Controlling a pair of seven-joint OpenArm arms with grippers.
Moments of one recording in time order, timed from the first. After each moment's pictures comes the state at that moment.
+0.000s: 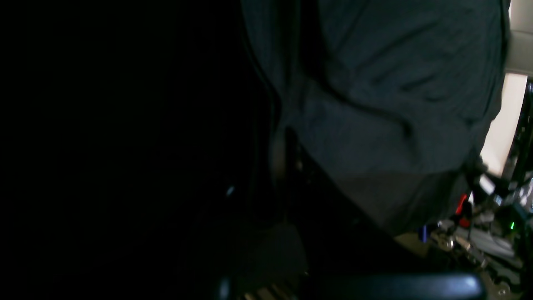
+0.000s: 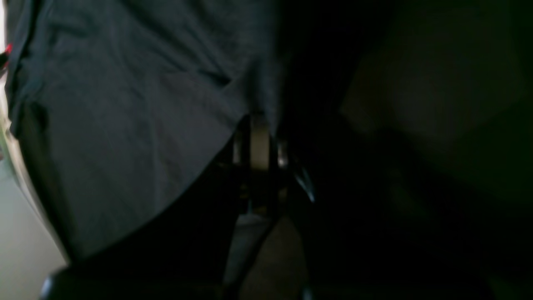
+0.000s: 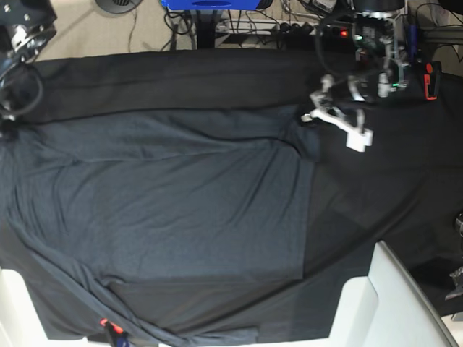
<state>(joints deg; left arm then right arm) 13.6 -9.3 -19.6 79.5 -48.0 -15.6 52.6 9.0 15.3 63.6 48.4 28.9 9.8 -48.1</state>
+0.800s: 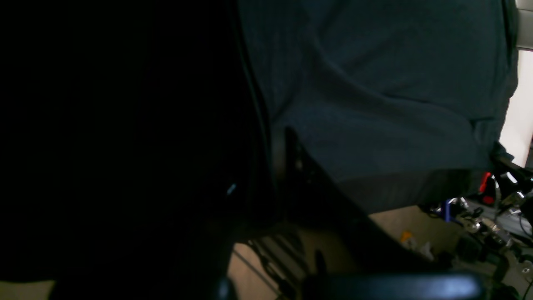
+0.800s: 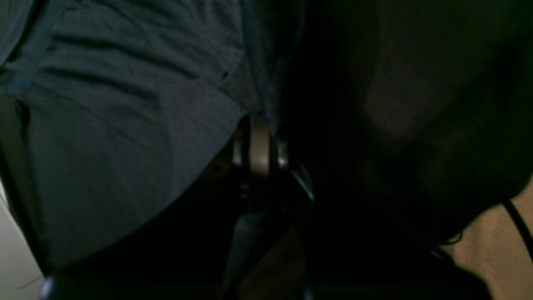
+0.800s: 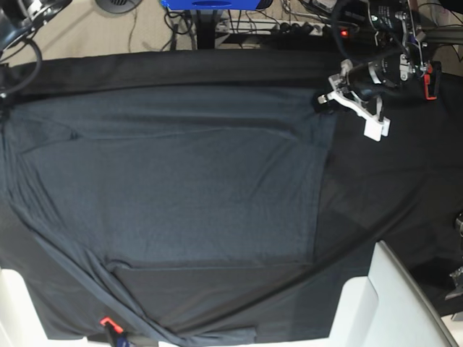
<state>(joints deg) 20.8 -11.0 -21.6 89.6 -48.1 -15.8 56.5 1.1 11.3 63.6 63.8 29.8 9.9 -54.2</state>
